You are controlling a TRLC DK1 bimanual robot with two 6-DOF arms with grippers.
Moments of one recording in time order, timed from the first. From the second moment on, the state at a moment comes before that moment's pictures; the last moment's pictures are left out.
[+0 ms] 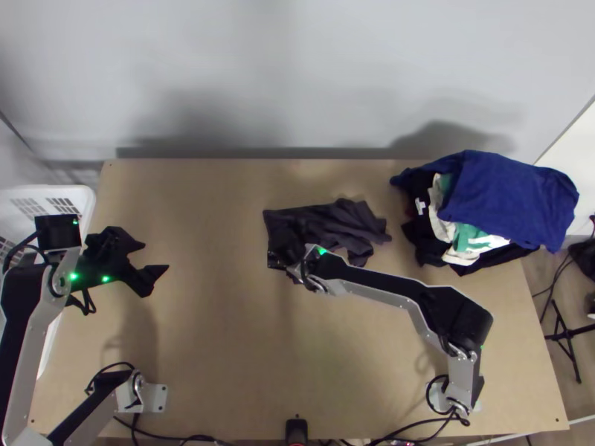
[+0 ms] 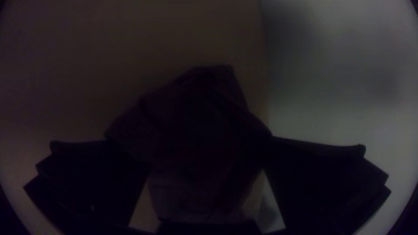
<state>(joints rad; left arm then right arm) 0.16 1.00 1.03 -0.95 0.43 0.69 0.96 1.98 1.32 -0.09 0.53 -0.89</state>
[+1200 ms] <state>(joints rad) 0.17 0.93 0.94 -0.95 0.44 0.68 0.91 2.06 1.25 0.25 0.55 -1.02</state>
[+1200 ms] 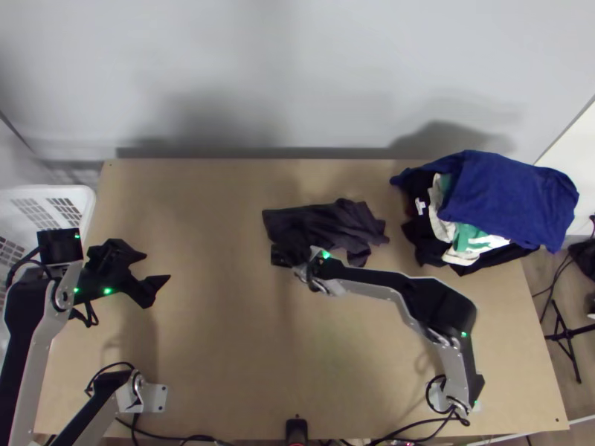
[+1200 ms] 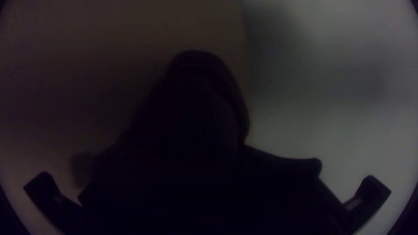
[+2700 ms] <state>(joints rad) 0.13 0.98 1.05 -1.00 0.43 0.62 0.21 1.60 1.93 -0.56 0.01 0.00</state>
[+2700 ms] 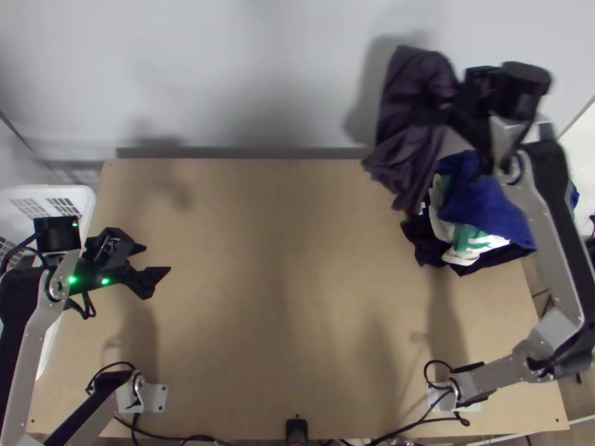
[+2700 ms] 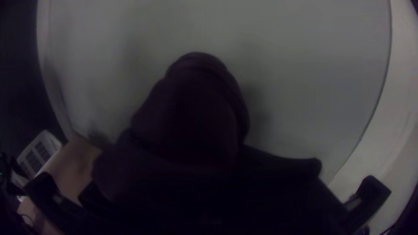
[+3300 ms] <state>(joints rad) 0.07 1.00 1.06 -0.99 0.41 0.59 -0.05 1.46 1.84 -0.52 0.00 0.02</state>
